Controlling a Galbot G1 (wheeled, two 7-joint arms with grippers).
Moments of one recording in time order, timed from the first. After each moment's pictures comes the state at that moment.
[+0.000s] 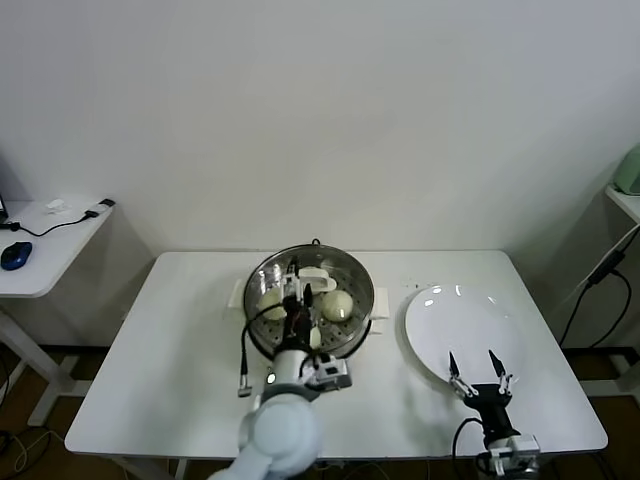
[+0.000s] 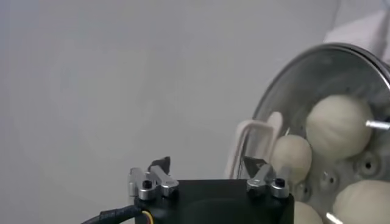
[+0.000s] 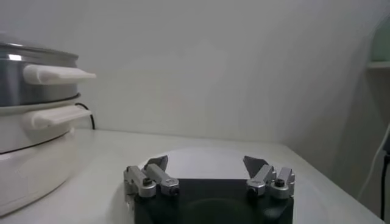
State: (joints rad) left arm 1.09 -1.39 0.10 -2.01 1.29 0.74 0.19; right arm -1.51 1.30 0.60 1.68 0.21 0.22 -0.02
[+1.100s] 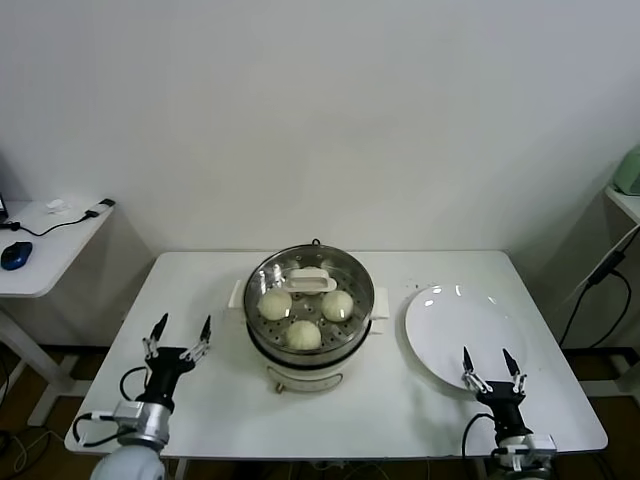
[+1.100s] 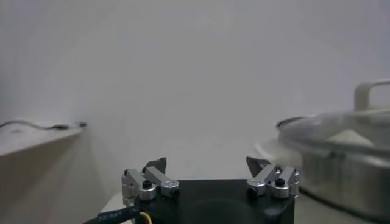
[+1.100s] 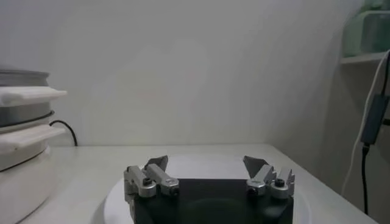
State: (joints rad) left arm 1.47 -1.22 -0.55 -1.81 -0.28 -0.15 -0.06; right arm -1.51 1.29 0.63 1.66 0.31 0.24 -0.02
